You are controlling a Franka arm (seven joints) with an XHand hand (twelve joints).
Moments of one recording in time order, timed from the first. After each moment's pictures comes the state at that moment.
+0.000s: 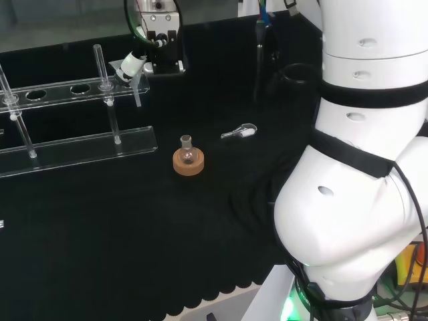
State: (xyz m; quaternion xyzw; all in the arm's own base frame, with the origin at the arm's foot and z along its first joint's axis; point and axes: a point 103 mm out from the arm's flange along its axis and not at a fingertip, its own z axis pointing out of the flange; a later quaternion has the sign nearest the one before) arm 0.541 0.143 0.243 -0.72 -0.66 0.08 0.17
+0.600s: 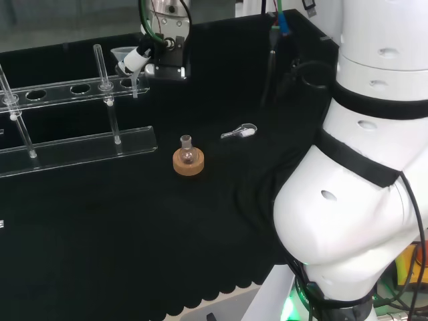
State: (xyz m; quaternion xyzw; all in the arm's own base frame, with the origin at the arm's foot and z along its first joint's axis) arm 0.535 0.137 0.253 -0.75 -0.64 -0.04 0.17
